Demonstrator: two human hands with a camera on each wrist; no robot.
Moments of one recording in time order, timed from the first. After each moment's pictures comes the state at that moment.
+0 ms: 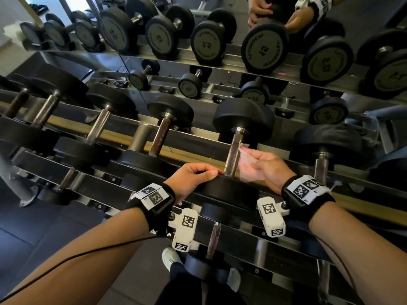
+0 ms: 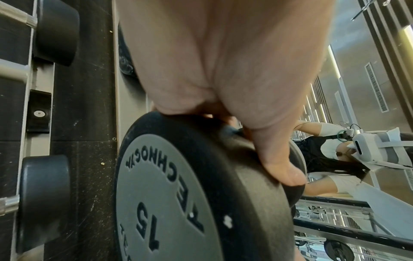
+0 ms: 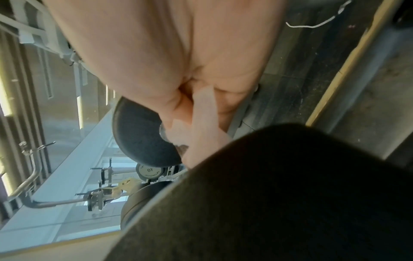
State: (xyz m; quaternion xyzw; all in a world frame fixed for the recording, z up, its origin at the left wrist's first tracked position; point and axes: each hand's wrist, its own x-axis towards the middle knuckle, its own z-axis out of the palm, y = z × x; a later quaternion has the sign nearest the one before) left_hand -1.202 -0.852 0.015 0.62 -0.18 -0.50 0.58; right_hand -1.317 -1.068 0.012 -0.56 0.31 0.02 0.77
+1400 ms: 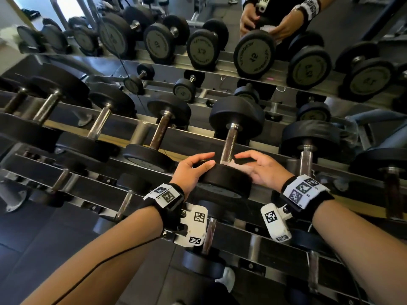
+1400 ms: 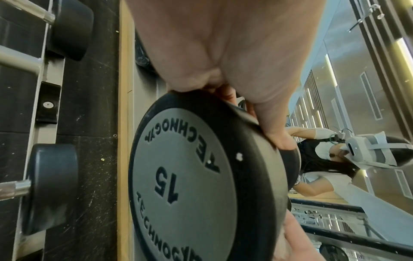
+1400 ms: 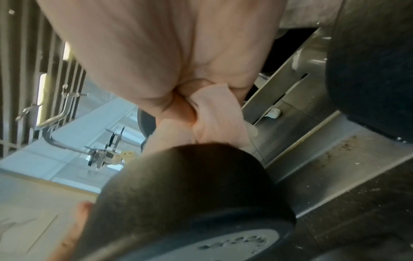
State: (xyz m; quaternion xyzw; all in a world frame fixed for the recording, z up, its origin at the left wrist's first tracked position) left_hand -1.230 -0.849 0.015 0.66 -0.13 -0.36 0.65; right_hand -1.355 -1.048 0.025 -0.68 0.26 0.05 0.69
